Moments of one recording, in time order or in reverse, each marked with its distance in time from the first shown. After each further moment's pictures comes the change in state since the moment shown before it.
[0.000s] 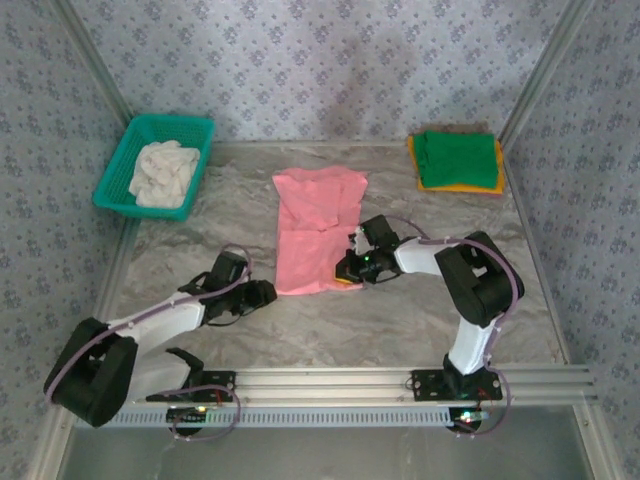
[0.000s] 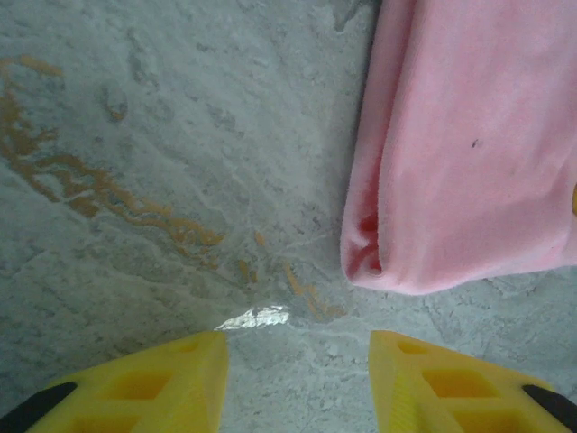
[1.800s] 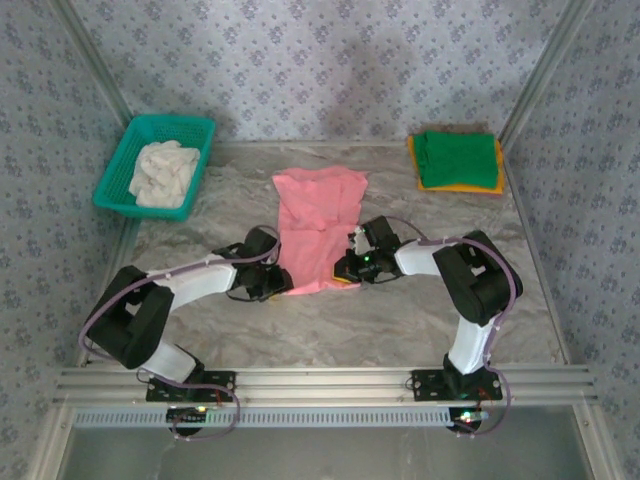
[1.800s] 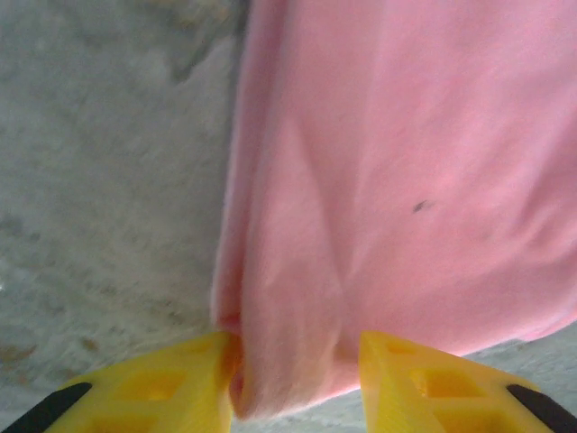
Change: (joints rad) left arm -0.095 0.317 0.354 -0.207 -0.053 -0.014; right arm -0.003 0.007 -0.029 0.086 -0.021 0.023
